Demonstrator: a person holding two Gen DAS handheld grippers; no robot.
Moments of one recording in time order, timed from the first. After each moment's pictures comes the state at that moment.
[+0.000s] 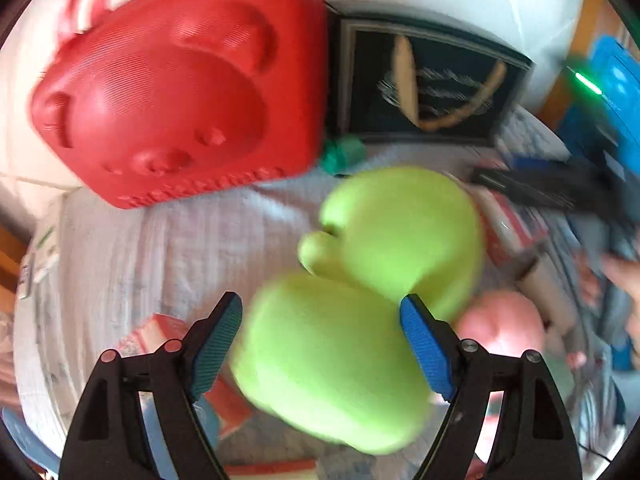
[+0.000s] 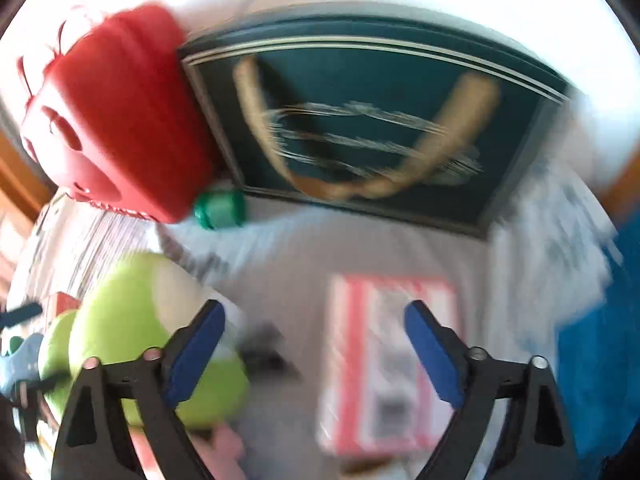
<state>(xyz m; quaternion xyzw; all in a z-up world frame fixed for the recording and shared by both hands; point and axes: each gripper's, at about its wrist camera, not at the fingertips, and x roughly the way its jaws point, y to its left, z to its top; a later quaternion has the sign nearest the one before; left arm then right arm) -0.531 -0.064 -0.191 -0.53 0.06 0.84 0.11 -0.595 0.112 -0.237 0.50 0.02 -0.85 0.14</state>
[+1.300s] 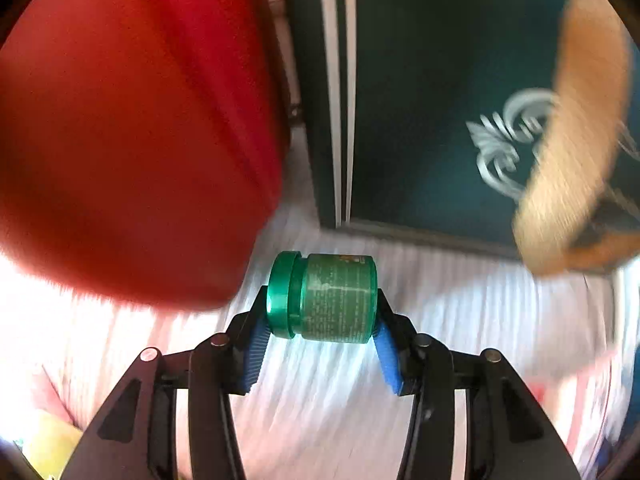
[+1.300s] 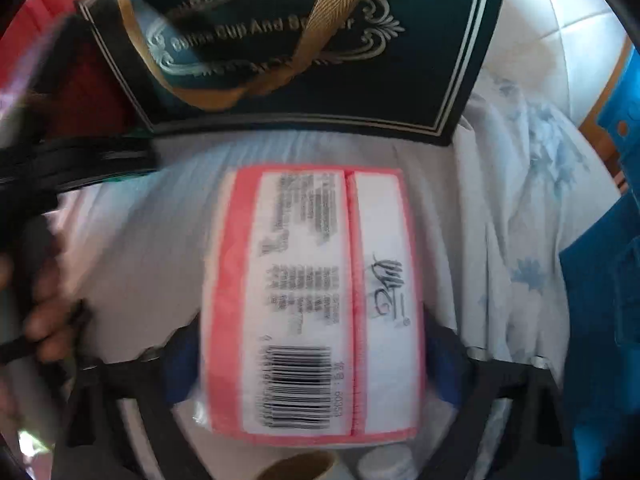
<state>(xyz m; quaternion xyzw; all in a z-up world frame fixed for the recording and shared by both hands) -0.701 0.004 -0.283 -0.54 -0.01 0.84 -0.06 -0.574 0.164 -0.298 0.54 0.00 -0.84 0.03</state>
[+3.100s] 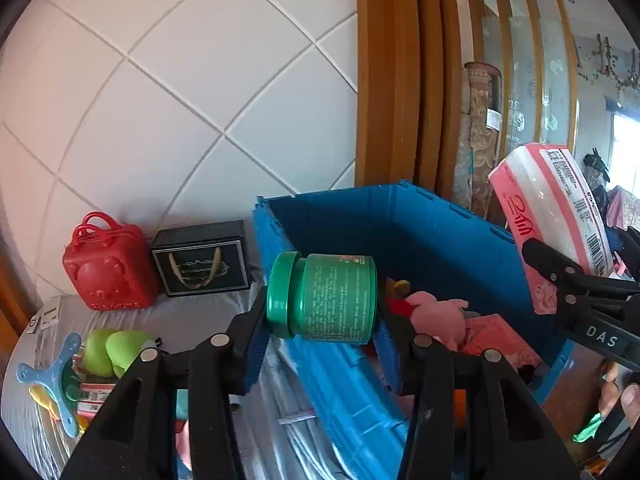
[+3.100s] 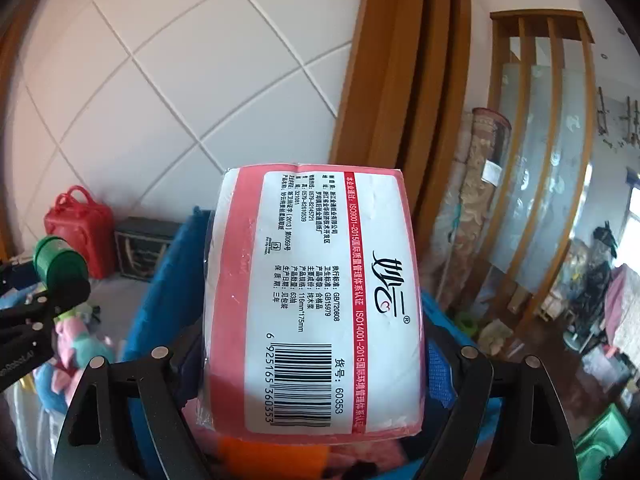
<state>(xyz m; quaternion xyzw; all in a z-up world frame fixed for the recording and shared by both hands) -0.171 0.263 0.050 -0.23 0.04 0.95 0.18 -0.102 0.446 0.070 0.21 0.07 -0.97 -0.13</state>
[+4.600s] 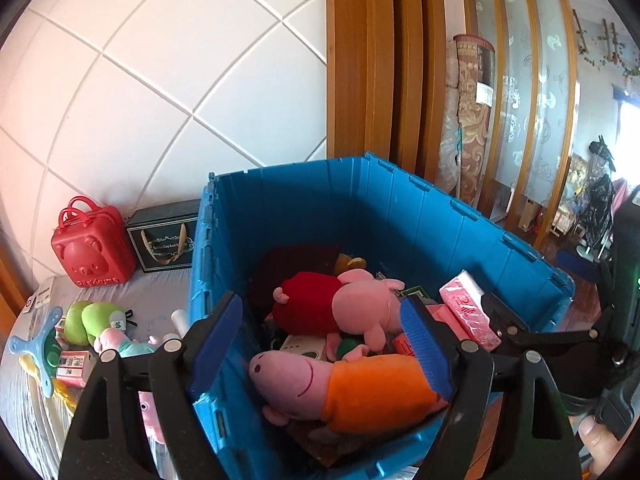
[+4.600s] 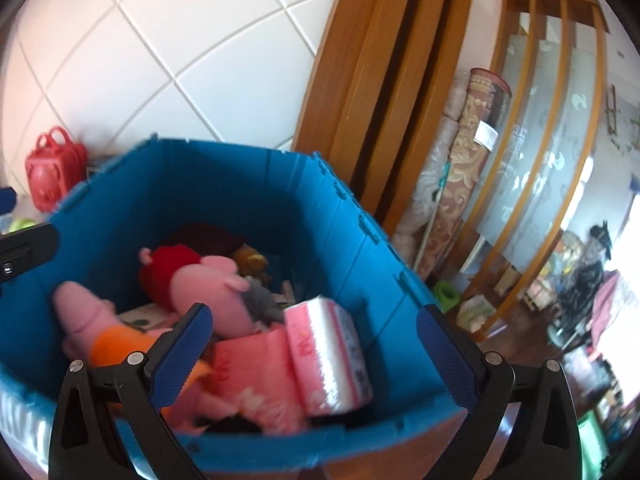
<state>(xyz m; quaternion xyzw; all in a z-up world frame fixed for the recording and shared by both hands) -0.121 0.364 0.038 -0.26 0.04 0.95 0.17 -0.092 0.530 0.008 0.28 0.09 -0.95 -0.13</state>
